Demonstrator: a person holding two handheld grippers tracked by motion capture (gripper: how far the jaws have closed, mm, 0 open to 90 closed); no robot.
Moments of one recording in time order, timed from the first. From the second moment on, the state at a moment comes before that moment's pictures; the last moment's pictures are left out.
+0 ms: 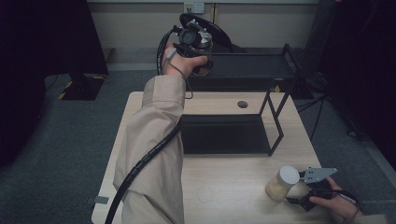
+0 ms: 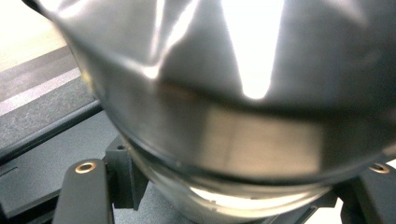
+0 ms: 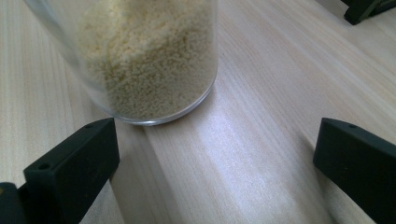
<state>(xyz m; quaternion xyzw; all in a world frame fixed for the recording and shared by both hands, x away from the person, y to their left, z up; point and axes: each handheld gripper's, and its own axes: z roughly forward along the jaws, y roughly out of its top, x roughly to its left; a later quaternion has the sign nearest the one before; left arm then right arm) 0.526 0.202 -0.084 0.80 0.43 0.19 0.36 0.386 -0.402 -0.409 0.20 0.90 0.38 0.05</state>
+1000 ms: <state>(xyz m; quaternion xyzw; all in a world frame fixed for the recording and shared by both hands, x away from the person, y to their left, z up) 0.516 0.198 -0.087 0.79 0.45 0.21 0.36 0.386 -0.402 -0.409 0.20 0.90 0.38 0.05</state>
